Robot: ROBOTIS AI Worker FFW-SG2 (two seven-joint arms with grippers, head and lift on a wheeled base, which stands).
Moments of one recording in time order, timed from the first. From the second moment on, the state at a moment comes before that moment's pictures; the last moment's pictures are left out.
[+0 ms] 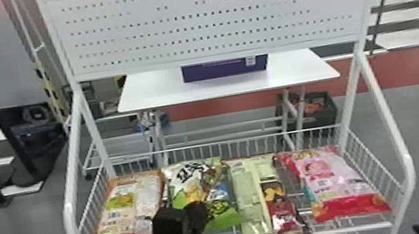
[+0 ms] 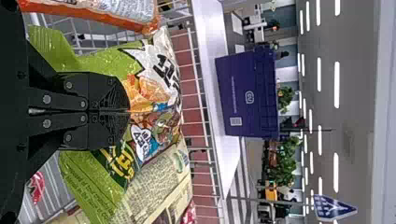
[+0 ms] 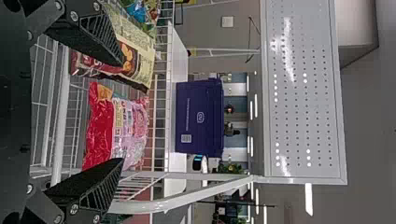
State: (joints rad) left arm 0.07 0.23 -0.42 -1.77 0.15 0.31 0.20; right arm 0.75 -0.31 0.01 -2.09 -0.22 -0.22 -0.02
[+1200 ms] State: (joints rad) left arm 0.61 0.38 -0.17 -2.14 0.19 -0.16 0.21; right arm 0.74 -0.31 0.02 -2.09 -0.22 -0.22 -0.02
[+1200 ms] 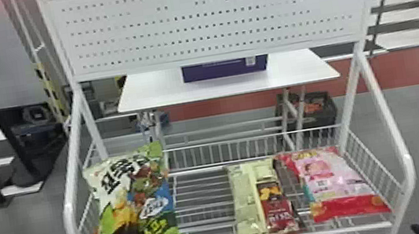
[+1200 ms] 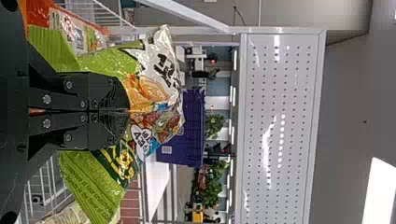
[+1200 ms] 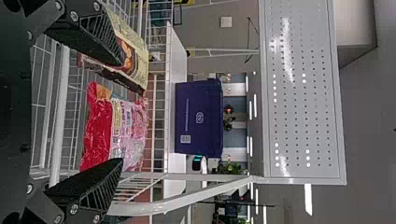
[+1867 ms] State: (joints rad) left arm 0.83 0.37 -0.07 -2.15 0.18 -0.36 0.22; right arm 0.76 -0.32 0.01 -2.10 -0.22 -0.22 -0.02
